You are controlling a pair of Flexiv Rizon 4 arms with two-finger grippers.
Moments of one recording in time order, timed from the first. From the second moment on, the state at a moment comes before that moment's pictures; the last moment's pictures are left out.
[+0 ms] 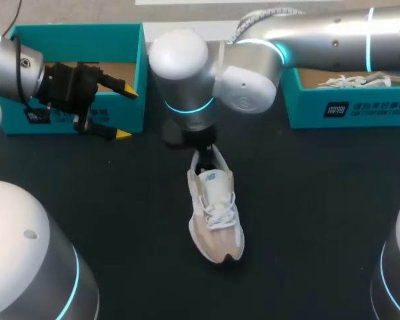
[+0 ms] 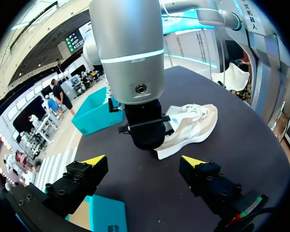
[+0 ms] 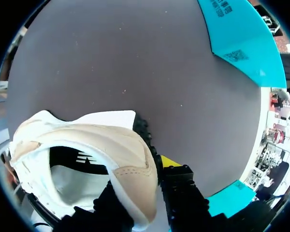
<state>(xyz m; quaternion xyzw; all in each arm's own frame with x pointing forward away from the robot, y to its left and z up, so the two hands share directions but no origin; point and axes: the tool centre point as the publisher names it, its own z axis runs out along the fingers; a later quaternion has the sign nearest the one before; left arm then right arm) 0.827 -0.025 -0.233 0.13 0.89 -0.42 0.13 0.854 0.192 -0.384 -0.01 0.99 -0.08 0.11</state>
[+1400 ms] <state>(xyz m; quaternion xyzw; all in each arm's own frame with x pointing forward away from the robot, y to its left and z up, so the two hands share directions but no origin) 0.827 -0.025 -0.233 0.13 0.89 -0.42 0.13 0.856 0.127 -0.158 -0.01 0.98 -0.13 0.17</state>
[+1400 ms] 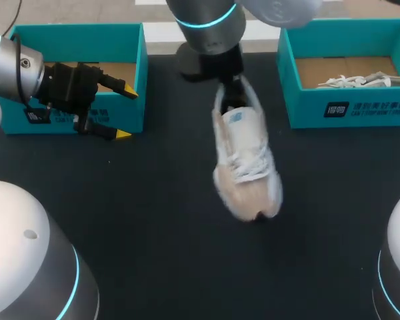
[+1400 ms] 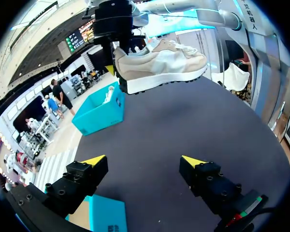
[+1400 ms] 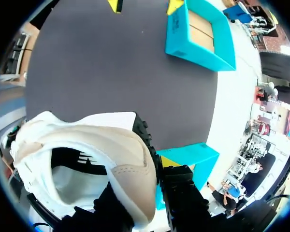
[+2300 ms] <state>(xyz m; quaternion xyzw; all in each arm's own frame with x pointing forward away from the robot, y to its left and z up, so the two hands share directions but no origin) 0.827 -0.025 -0.232 0.13 0.89 -0.42 0.13 0.949 -0.021 -0.149 -0.04 0.98 -0.11 0.17</state>
